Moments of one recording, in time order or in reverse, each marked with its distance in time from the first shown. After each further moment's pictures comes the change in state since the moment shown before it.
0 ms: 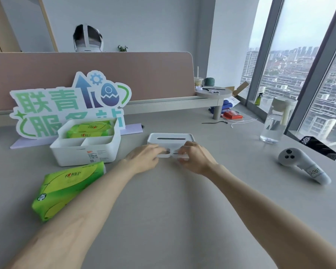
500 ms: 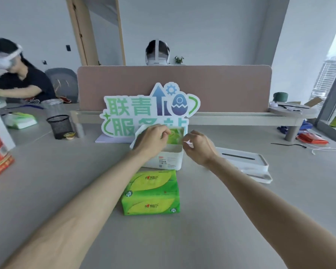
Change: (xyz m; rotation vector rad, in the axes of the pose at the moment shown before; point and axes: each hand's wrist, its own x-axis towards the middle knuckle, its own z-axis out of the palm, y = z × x) left_hand -0.087 -0.115 -0.096 -0.192 0.464 -0.429; right_hand 0.112 -0.167 0.031 0.234 0.147 -0.190
